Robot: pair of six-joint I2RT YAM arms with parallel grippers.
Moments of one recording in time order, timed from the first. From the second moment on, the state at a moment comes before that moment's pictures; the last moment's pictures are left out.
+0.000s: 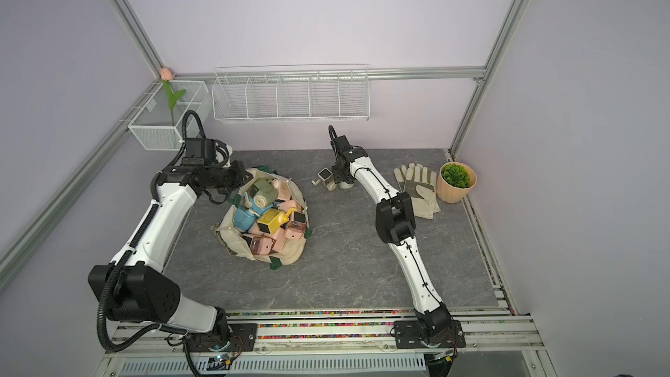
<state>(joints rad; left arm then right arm) -0.09 1.50 1.49 -0.82 0.34 -0.46 0.48 2.57 2.49 -1.01 0.12 0.17</state>
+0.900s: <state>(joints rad) -0.09 1.50 1.49 -0.82 0.34 -0.46 0.52 2.17 2.04 -0.88 0.13 0.17</state>
